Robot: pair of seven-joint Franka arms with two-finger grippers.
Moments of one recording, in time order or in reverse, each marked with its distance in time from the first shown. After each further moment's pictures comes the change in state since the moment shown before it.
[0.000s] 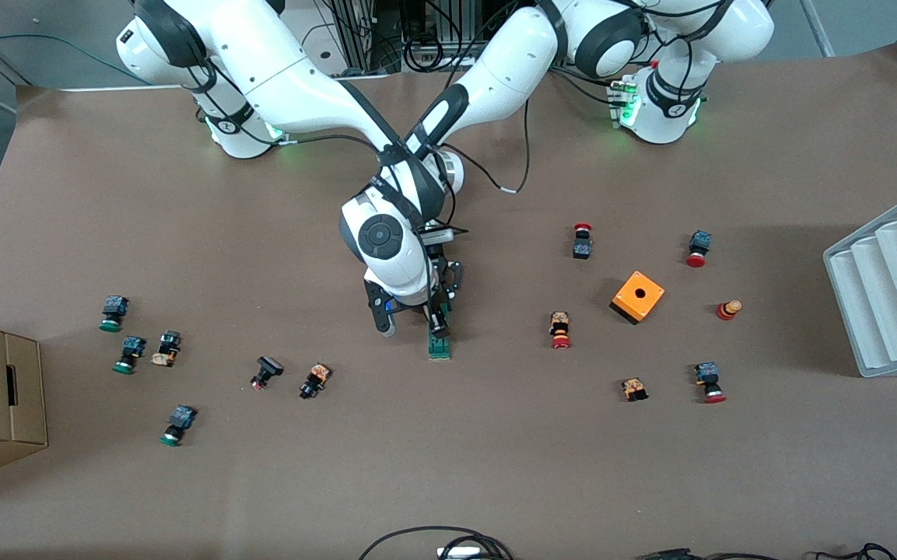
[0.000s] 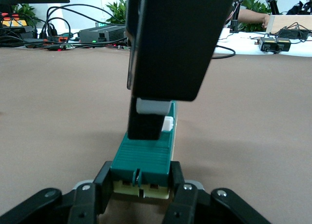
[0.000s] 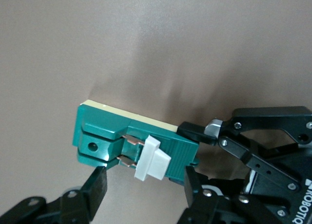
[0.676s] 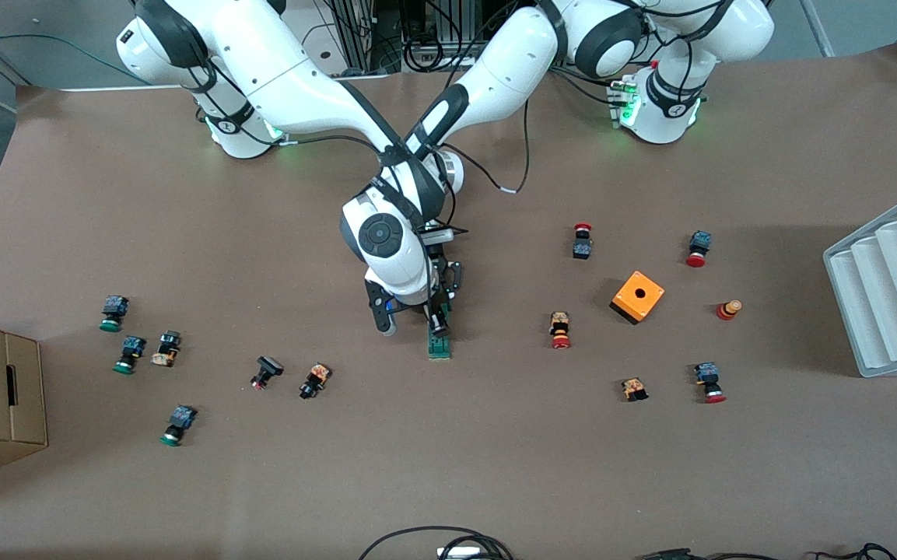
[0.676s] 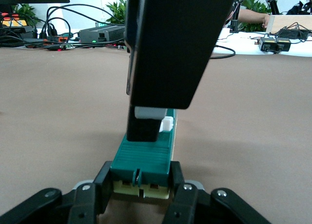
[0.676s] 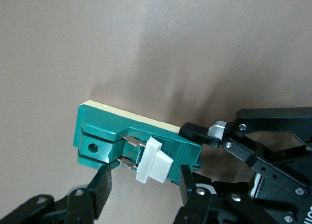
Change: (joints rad) left arm 0.000 0.000 0.000 0.000 0.000 0.000 0.000; right arm 0.002 0.005 0.000 -0.008 0.000 0.031 0.000
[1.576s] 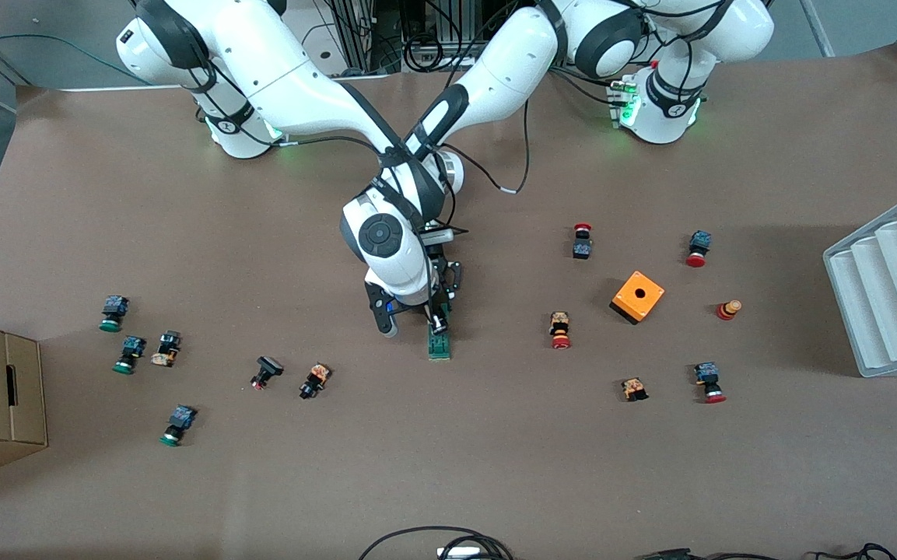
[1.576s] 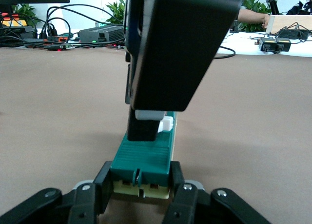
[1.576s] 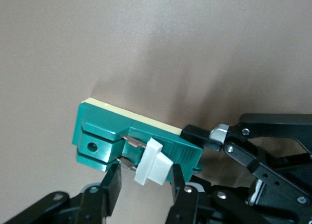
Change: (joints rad) left arm 0.001 0.000 0.000 0.000 0.001 0.000 0.000; right arm -0.001 0.003 0.003 -0.005 0.000 0.015 -0.039
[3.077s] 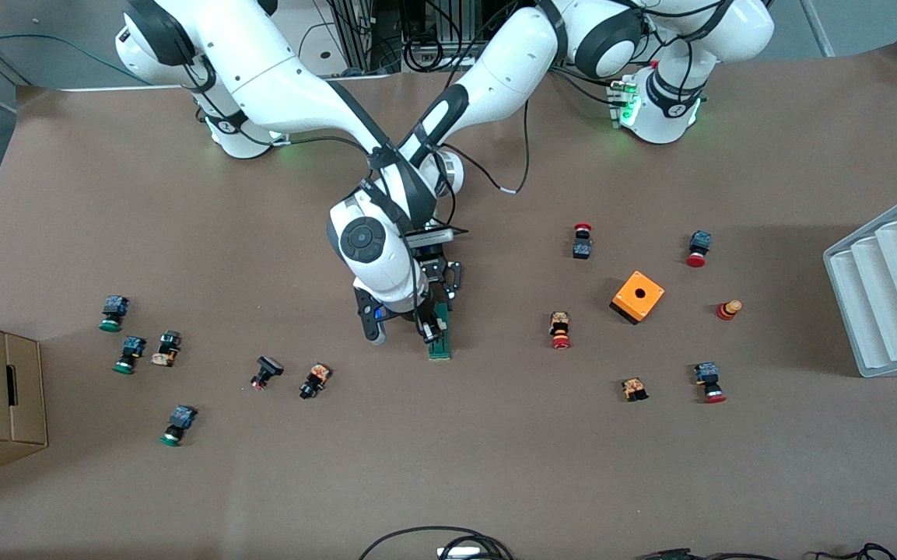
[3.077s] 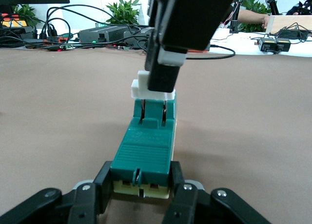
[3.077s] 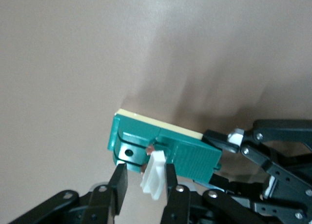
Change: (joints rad) left arm 0.001 0.001 -0.002 0.001 0.002 -0.003 0.000; right arm -0.045 -0.029 -0.001 0.017 0.017 -0.019 -0.010
